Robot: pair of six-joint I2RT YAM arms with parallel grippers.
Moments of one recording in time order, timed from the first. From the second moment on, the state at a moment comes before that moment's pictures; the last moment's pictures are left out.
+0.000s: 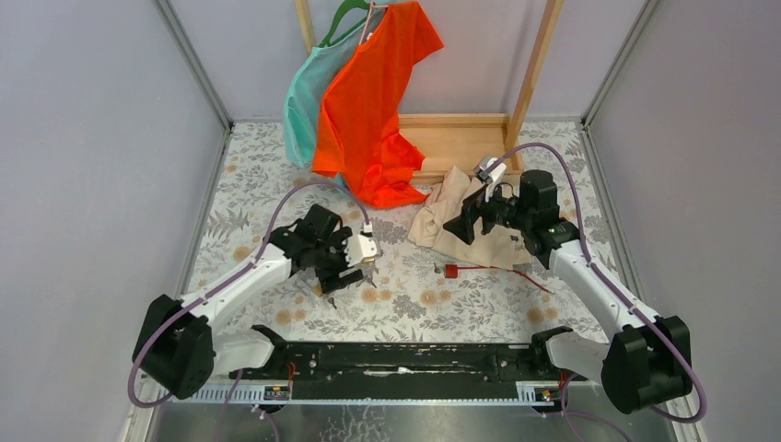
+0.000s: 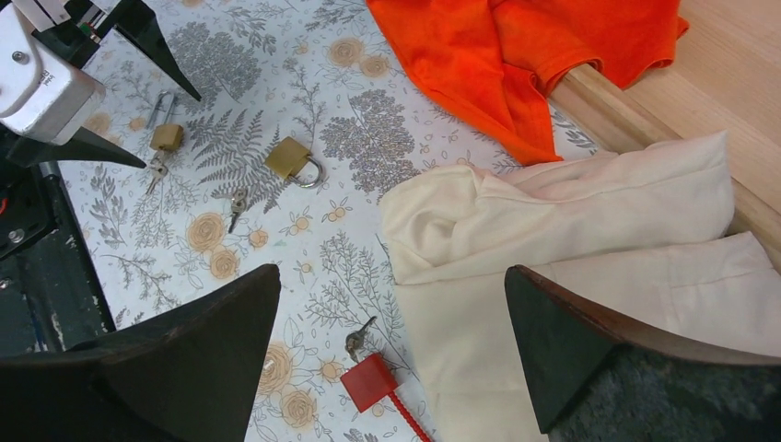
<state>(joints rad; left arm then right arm) -0.54 1.23 0.76 -0.64 0.31 0.71 0.28 1.14 0.76 -0.07 -0.69 -0.13</state>
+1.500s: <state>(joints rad) -0.38 1.26 0.59 -0.67 0.27 0.82 0.27 1.18 0.76 -0.06 -0.77 -0.13</state>
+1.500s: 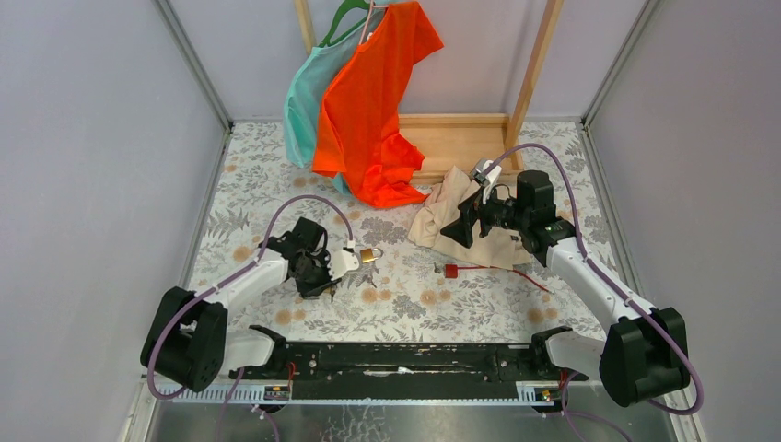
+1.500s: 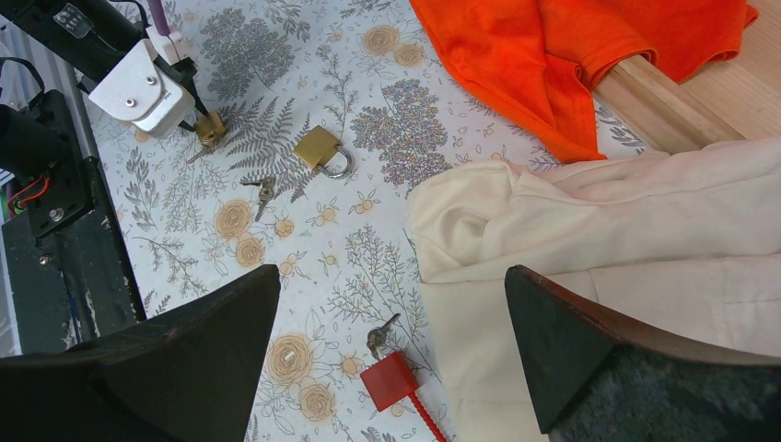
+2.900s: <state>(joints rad) -0.32 1.23 0.58 -0.68 0.31 0.93 0.27 1.18 0.75 -0.06 -0.78 -0.13</state>
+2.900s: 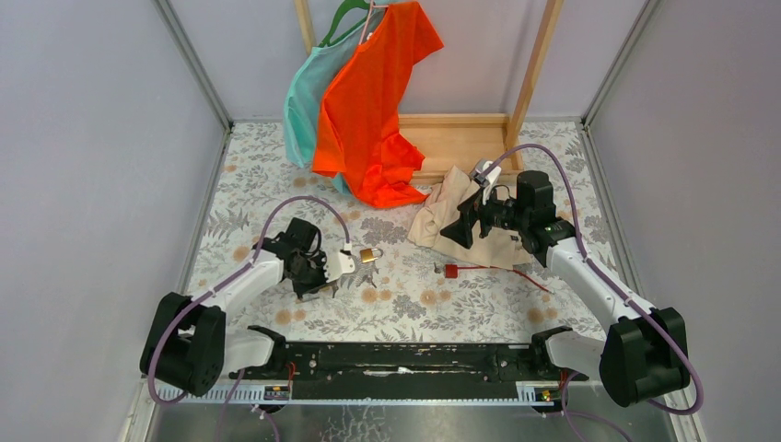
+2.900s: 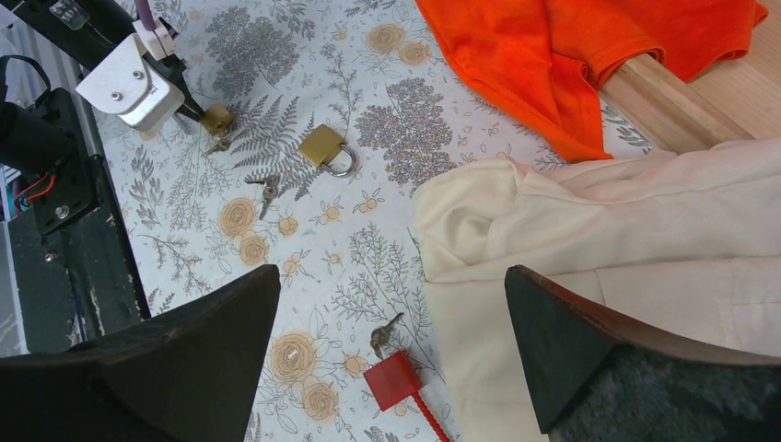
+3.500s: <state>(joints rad) -0.45 1.14 0.74 -0.67 0.46 0.80 0.30 1.19 0.64 0.19 -0.93 0.08</state>
